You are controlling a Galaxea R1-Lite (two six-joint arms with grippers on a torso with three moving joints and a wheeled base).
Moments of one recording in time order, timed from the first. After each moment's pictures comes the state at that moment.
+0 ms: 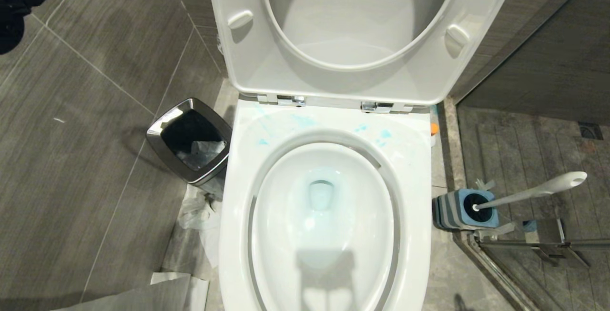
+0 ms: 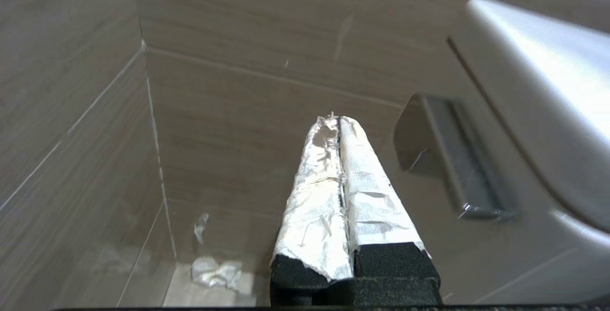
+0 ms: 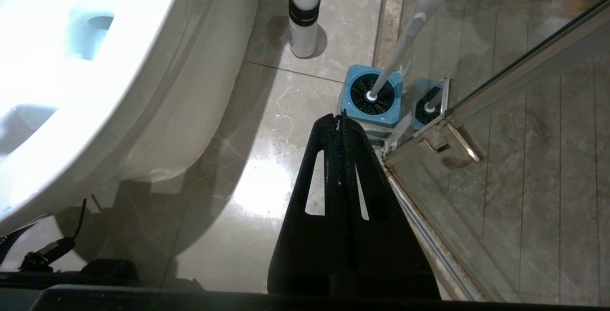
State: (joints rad) left arm -0.24 1.76 -1.88 -0.53 0.03 -0.11; right arm 0.00 0.00 0.00 -0.06 0.00 -0.03
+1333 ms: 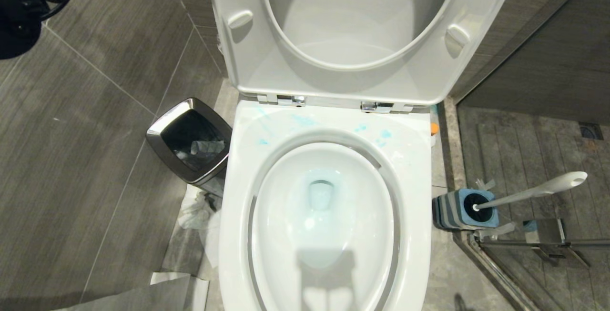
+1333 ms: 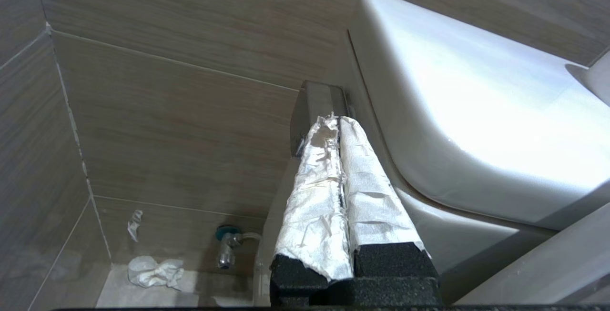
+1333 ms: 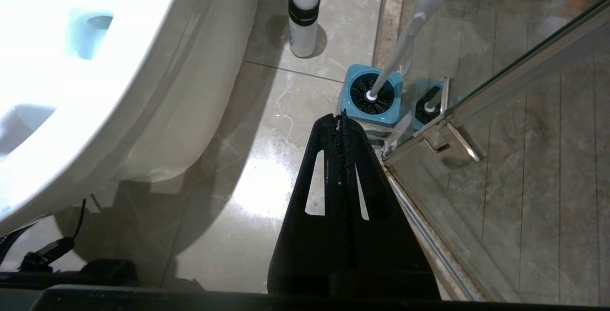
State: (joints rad) left arm -0.39 1.74 -1.84 -0.55 0.05 -0.10; right arm 0.00 0.00 0.00 -0.06 0.00 -0.03
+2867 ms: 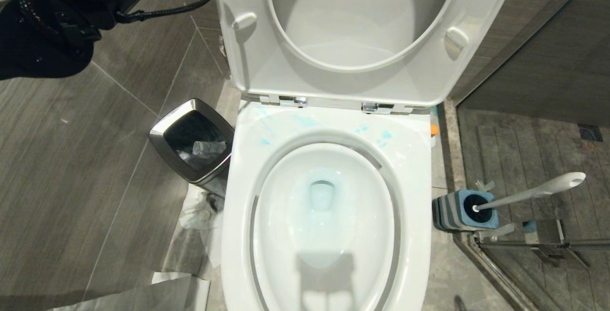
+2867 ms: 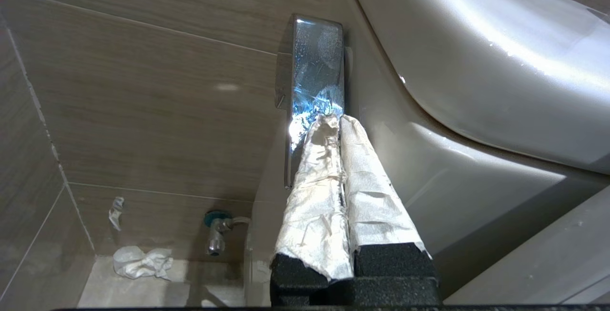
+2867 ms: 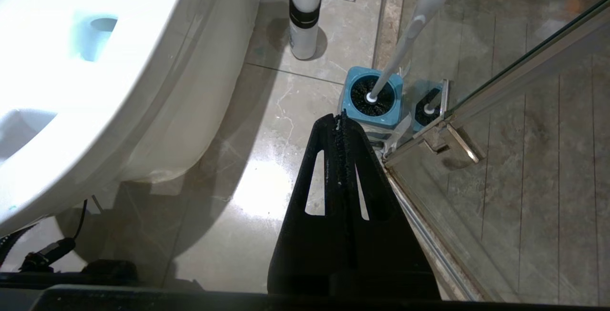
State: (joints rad) left arm -0.40 1.87 -1.84 -0.55 0.01 -0.09; right arm 0.00 0.00 0.00 -0.06 0.00 -0.03
